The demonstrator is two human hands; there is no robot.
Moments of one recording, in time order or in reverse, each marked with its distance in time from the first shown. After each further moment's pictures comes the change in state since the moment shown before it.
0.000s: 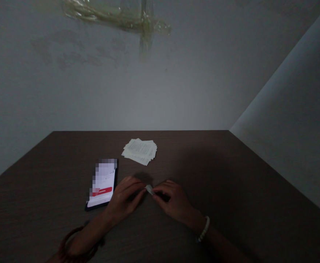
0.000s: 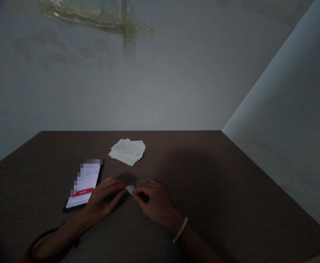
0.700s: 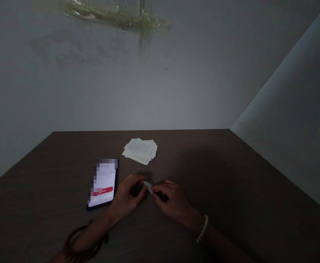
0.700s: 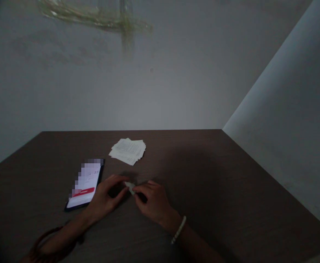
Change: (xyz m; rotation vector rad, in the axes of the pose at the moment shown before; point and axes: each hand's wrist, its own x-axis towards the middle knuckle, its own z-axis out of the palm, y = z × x) left_hand 0.002 -0.002 0.007 -0.013 -0.067 -0.279; right_hand 0.001 -0.004 0.006 -0.010 0.071 -0.051
